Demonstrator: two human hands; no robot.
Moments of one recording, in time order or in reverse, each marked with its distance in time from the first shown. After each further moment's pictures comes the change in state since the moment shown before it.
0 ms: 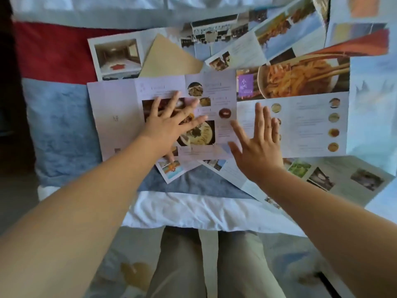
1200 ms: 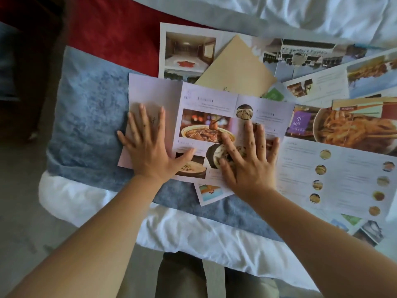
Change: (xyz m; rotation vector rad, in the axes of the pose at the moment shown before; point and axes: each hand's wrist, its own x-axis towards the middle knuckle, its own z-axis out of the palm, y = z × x) left_hand -0.052 -0.036 0.140 -0.669 0.507 -0.802; right_hand 0.054 -0.111 0.059 -0.048 0.157 -0.230
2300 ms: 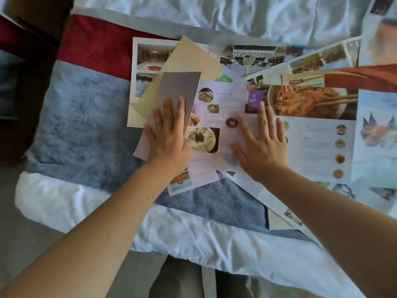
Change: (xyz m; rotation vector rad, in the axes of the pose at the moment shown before) left_hand -0.026 0.117 -0.027 -0.222 -0.087 0.125; right_hand -0.010 0.093 -0.042 -0.047 -0.001 0.074
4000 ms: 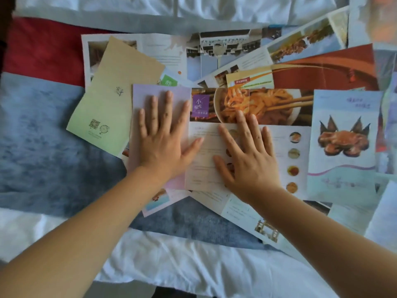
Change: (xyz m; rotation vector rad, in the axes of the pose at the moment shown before) left_hand 0.040 0.014 0.053 0.438 0.123 0.251; right_hand -0.022 0.007 0.032 0.100 0.139 -0.017
